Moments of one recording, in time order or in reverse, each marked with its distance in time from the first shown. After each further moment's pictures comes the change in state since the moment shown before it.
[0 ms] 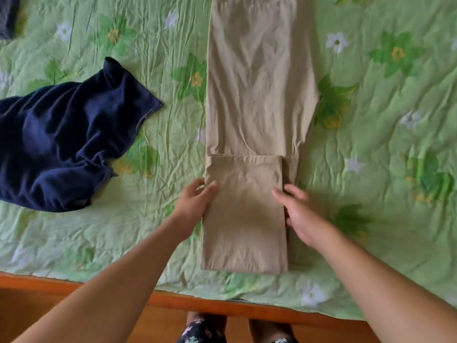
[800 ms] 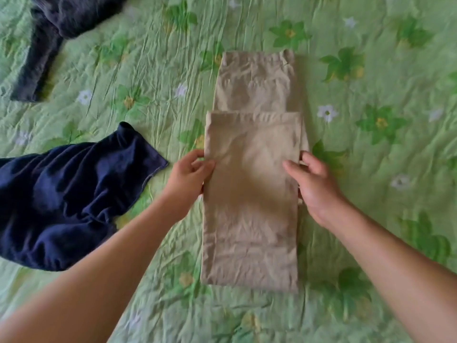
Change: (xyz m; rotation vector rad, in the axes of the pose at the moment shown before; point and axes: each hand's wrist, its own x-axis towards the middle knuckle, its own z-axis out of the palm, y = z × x) left_hand 0.037 0.183 0.007 0.030 -0.048 0.356; right_hand 0.025 -0.183 0.006 -0.050 0.001 -0.477
